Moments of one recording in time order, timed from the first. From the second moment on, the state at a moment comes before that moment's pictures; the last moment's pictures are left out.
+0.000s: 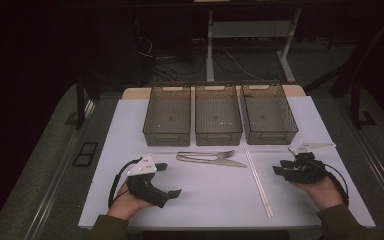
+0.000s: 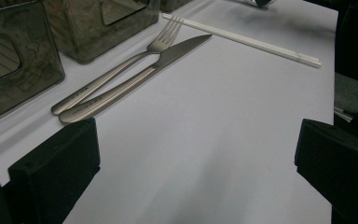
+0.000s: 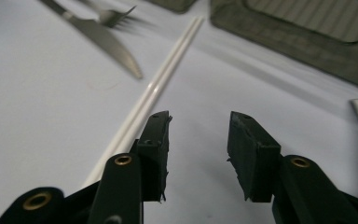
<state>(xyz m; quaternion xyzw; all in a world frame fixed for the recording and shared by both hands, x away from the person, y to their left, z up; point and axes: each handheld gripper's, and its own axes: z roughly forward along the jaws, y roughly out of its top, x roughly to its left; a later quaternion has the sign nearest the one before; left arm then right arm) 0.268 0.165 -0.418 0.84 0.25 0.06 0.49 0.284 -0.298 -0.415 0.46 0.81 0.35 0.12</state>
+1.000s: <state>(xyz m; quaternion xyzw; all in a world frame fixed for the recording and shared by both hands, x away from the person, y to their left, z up) 0.267 0.164 -0.420 0.84 0.25 0.06 0.48 0.254 -0.258 -0.437 0.42 0.85 0.31 0.07</state>
